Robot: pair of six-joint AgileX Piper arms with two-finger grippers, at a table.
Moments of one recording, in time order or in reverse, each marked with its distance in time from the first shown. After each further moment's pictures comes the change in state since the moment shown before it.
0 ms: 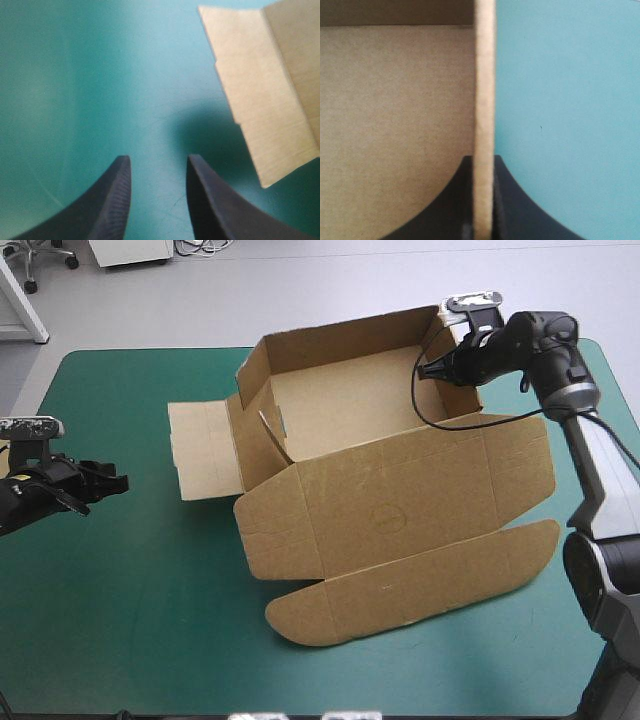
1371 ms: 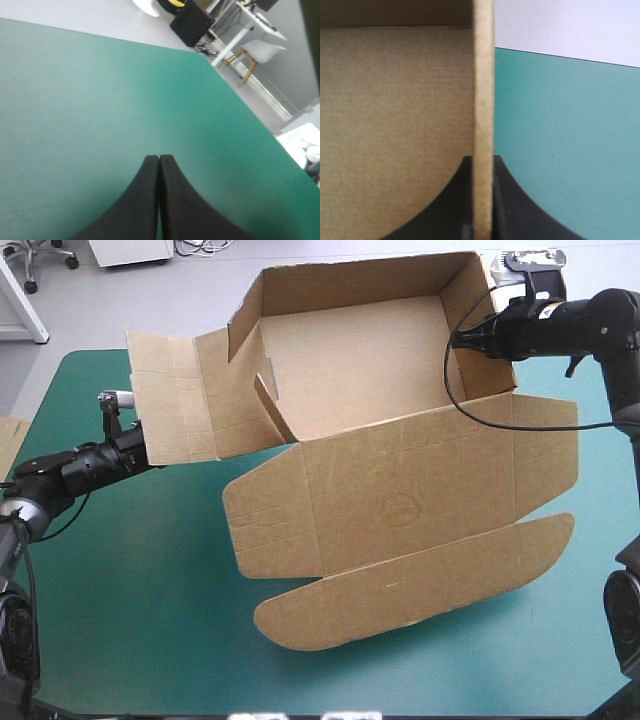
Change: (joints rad) left arm -0.140 0.436 -0.012 -0.964 0.283 0.722; right arm -0.100 -0.197 -0.005 0.205 0.042 -0.076
